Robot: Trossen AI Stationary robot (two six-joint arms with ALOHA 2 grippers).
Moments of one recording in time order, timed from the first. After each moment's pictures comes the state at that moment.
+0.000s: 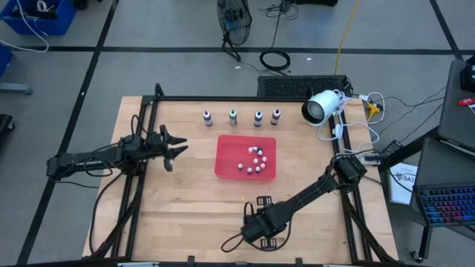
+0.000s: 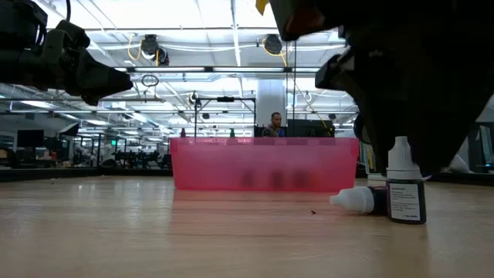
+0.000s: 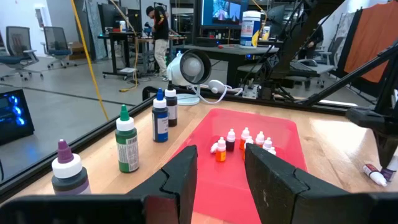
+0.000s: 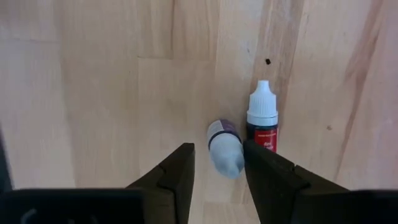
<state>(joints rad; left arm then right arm) 0.18 0.15 0.01 0.13 -0.05 -0.06 0.54 2.17 1.71 -1.04 0.02 0.48</state>
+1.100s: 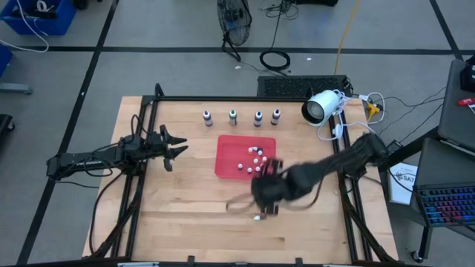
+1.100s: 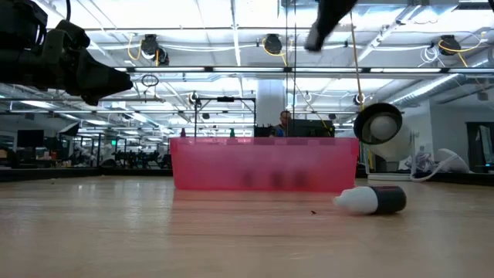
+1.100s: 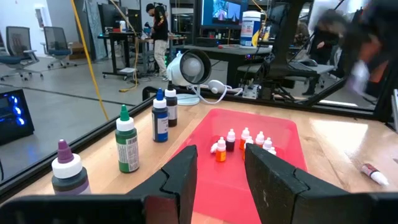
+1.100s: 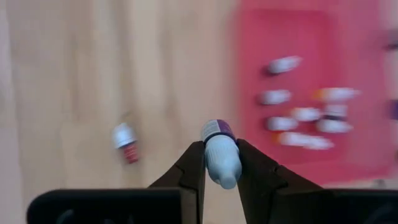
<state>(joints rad) 0.18 0.15 0.01 0.13 -0.05 -0.06 0.41 1.80 1.69 -1.17 0.34 0.46</state>
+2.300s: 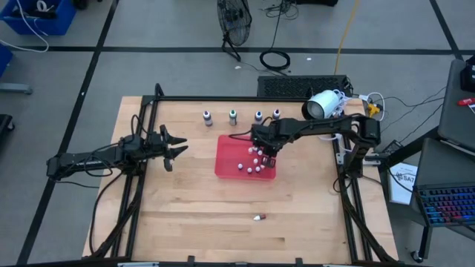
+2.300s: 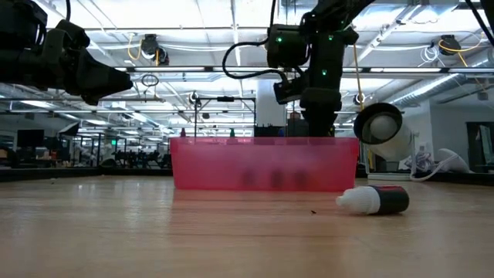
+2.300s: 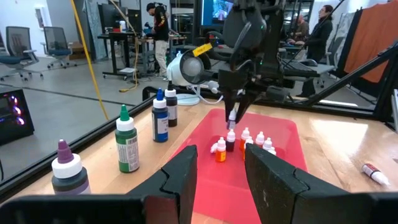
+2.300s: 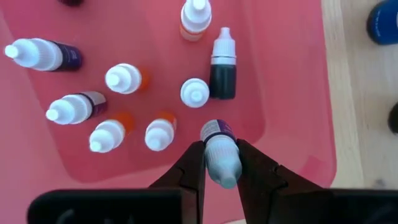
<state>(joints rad) 0.18 0.15 0.01 0.13 -0.05 -0.06 -0.19 1.78 1.25 -0.86 0.07 0.09</state>
